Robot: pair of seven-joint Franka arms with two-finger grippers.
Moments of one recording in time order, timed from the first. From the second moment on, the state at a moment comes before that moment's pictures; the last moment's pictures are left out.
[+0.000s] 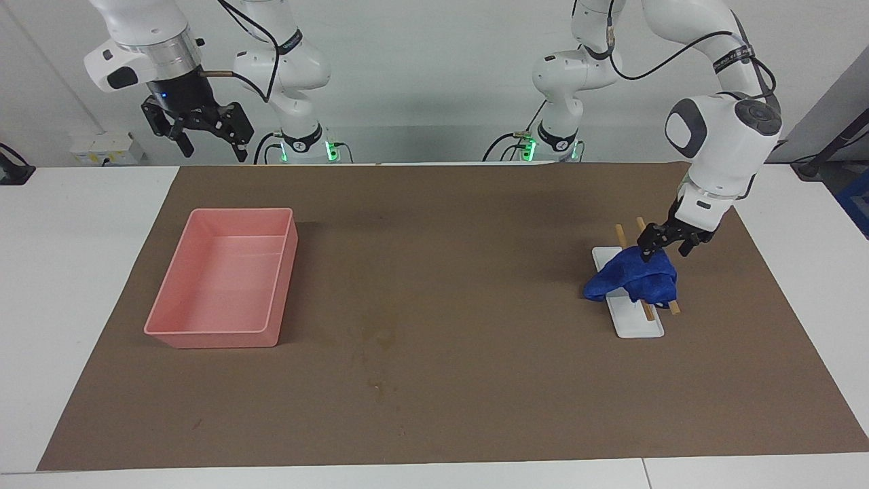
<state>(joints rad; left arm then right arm) 0.11 0.04 -0.08 -2.03 -0.01 2.17 -0.04 0.04 -0.08 0.01 -1.56 -0.01 1.49 0.19</state>
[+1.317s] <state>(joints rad) 0.10 0.03 -0.07 -2.05 -0.01 2.23 -0.03 0.04 -0.08 0.01 -1.56 -0.01 1.49 0.19</state>
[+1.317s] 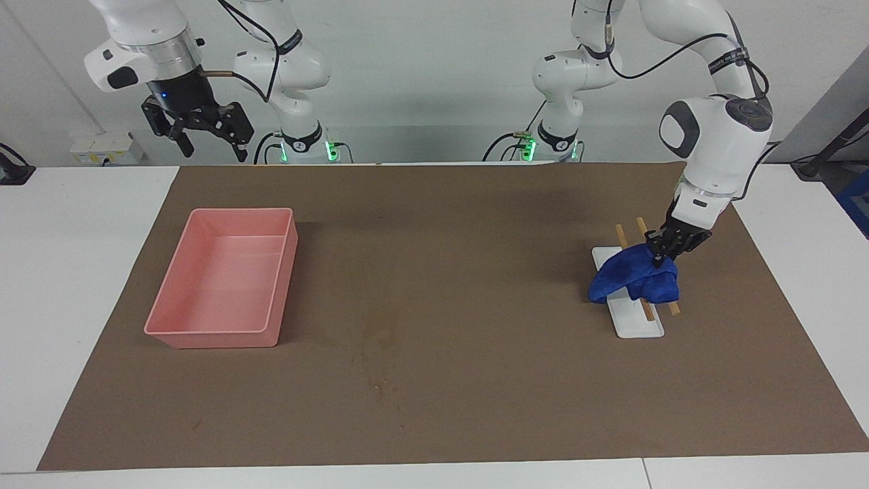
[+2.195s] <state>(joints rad) 0.10 -0.02 -0.14 -1.77 -0.39 1.80 -0.75 0.04 -0.08 0.01 -1.56 -0.01 1.49 0.19</state>
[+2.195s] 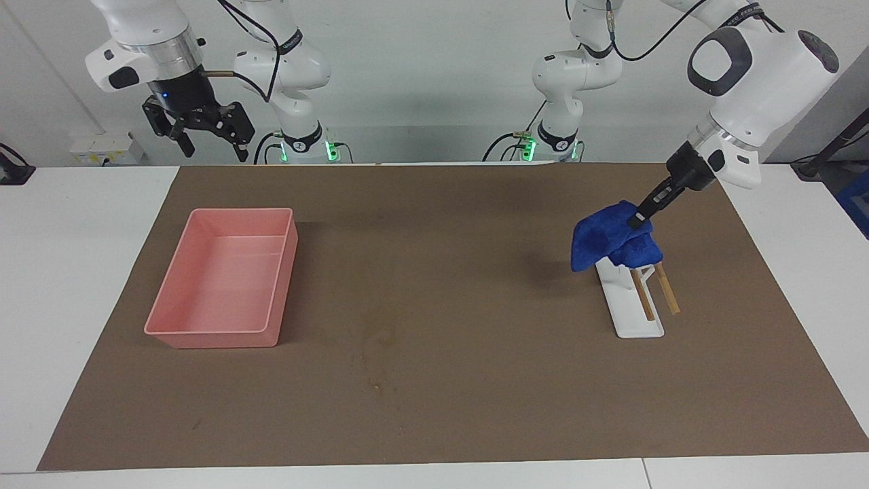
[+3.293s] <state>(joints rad) 0.08 -0.04 -0.33 -1.77 -0.85 1.97 -1.58 0.05 -0.08 0.29 -1.64 0.25 1.77 0.05</state>
